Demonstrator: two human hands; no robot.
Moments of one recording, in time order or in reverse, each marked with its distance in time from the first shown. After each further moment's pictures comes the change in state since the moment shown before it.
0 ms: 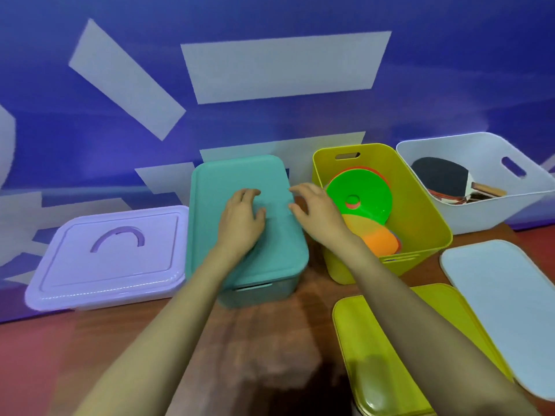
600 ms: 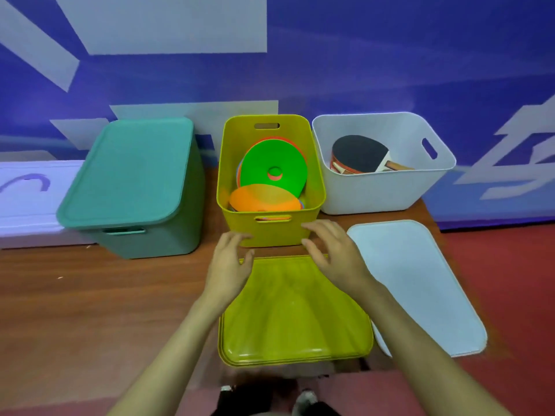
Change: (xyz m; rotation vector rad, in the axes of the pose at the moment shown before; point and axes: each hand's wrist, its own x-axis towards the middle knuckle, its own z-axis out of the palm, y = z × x) left_hand -0.164 0.165 0.175 -0.169 -0.004 -0.104; right_hand -0.205 0.199 -0.149 0.107 0.014 -0.175
